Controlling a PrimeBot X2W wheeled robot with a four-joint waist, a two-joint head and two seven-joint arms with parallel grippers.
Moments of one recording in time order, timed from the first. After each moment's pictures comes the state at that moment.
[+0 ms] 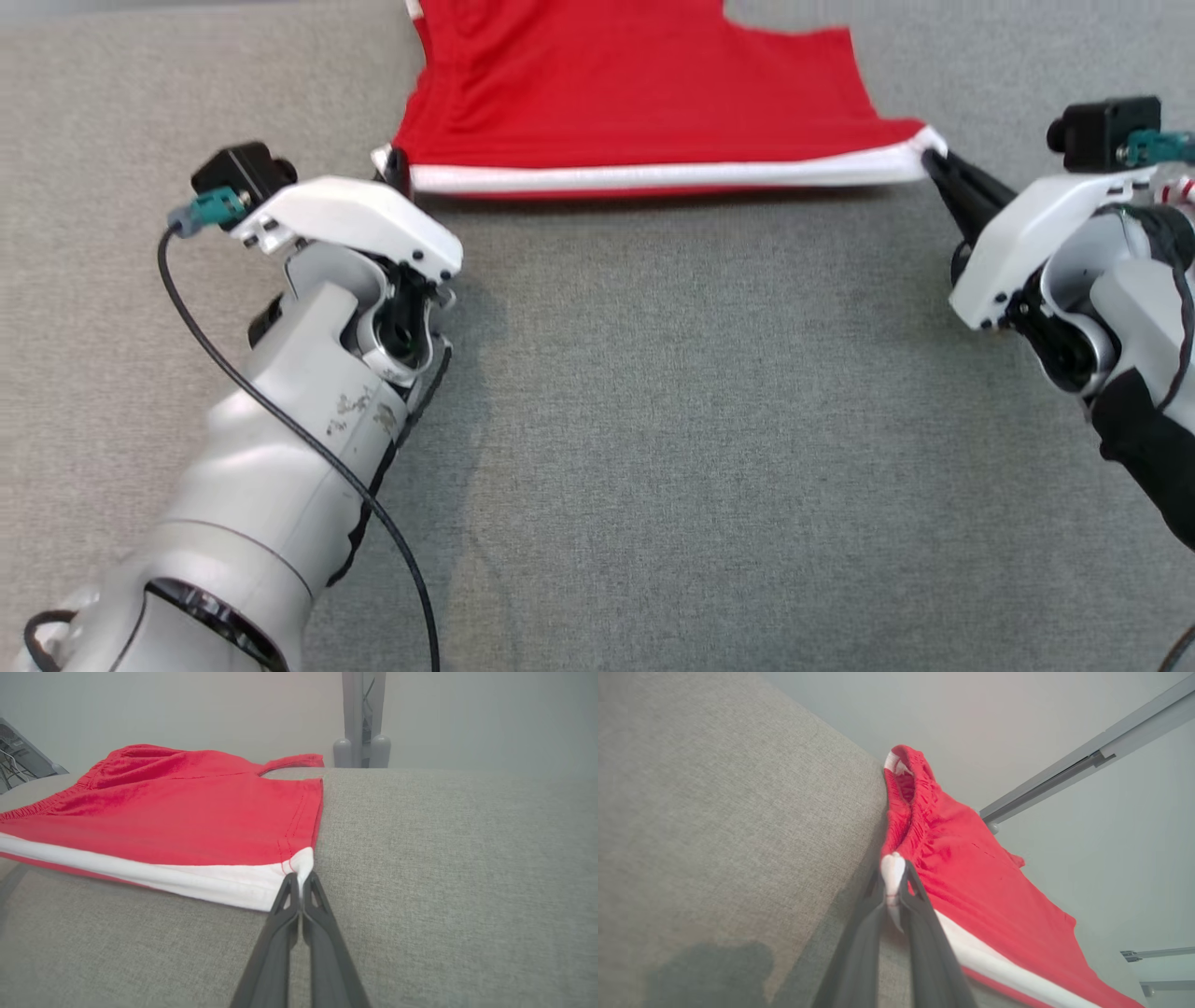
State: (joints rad) left arm -1.05 0.04 -0.82 1.11 -1.54 0.17 -0.23; right arm -1.05 -0.39 0.96 0.88 1.07 0.13 -0.09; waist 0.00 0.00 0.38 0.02
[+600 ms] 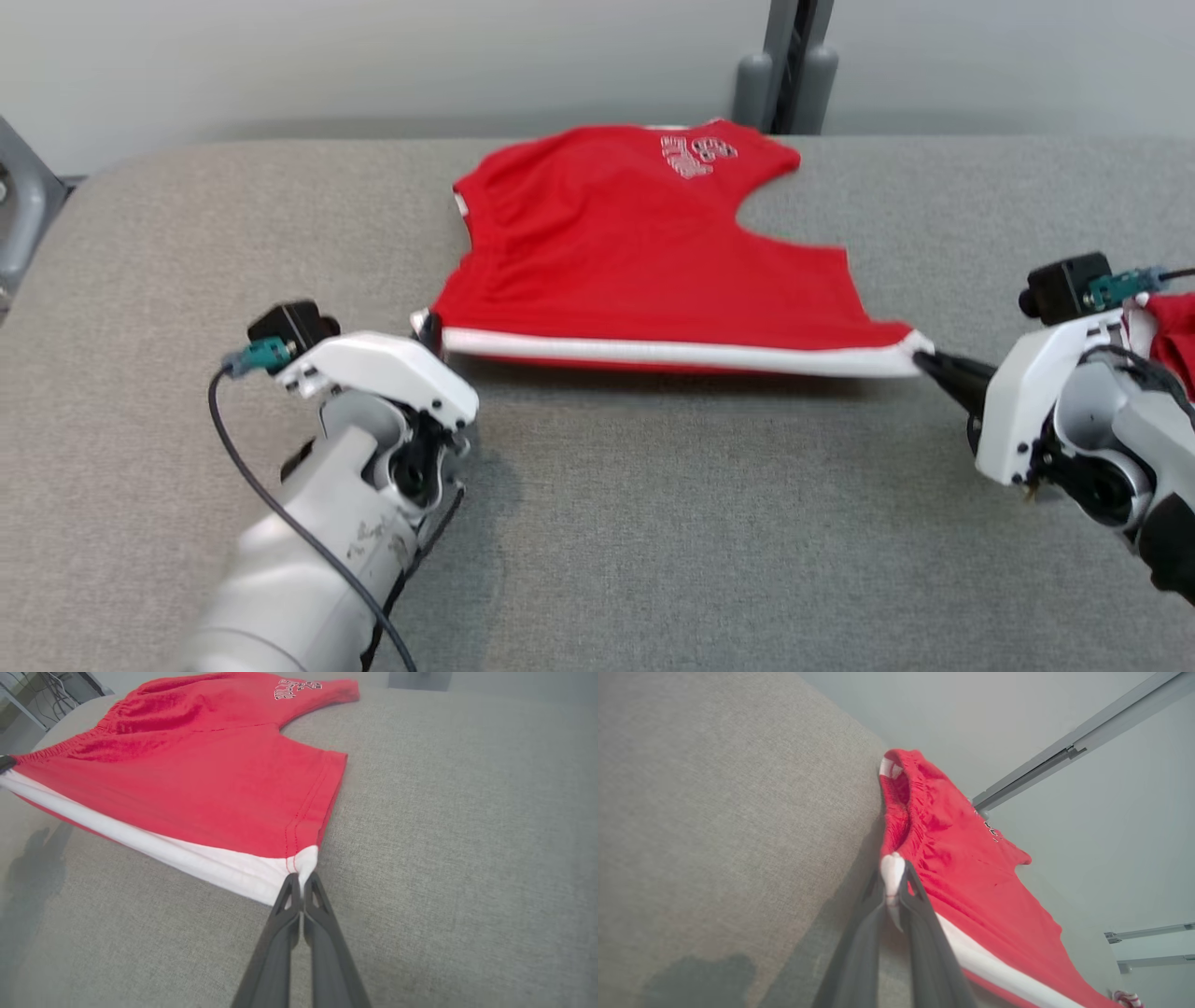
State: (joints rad) left arm -0.85 0.04 -0.89 1.13 -1.58 0.10 -0.20; right arm -0.89 -0.58 1.20 0.69 1.29 0.13 0.08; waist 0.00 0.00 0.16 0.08
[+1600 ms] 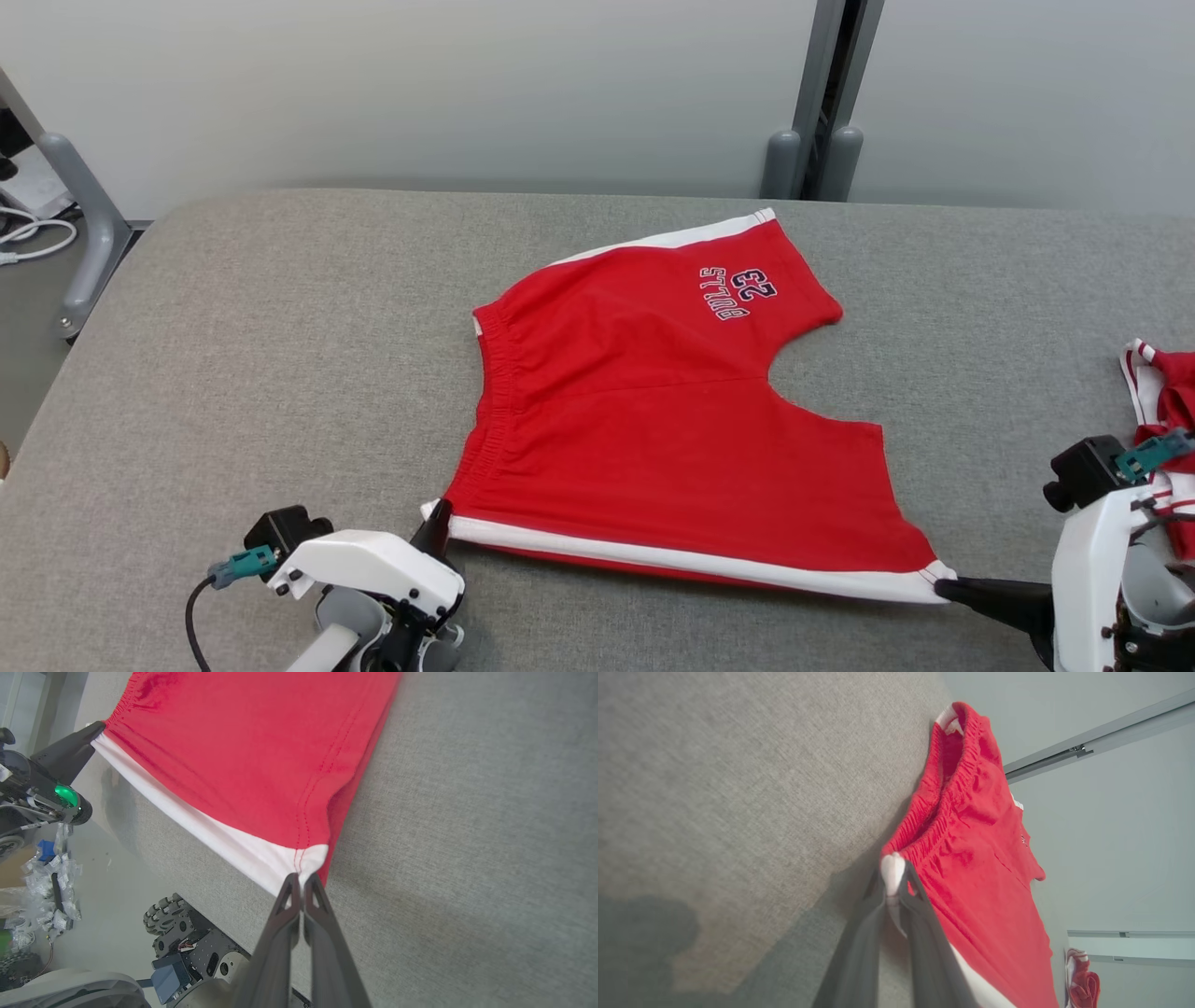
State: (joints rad) left arm -0.40 0.22 -0.82 0.65 -1.69 0.16 -0.20; right arm -0.62 -0.90 1.26 0.19 1.56 0.13 0.30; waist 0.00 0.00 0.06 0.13
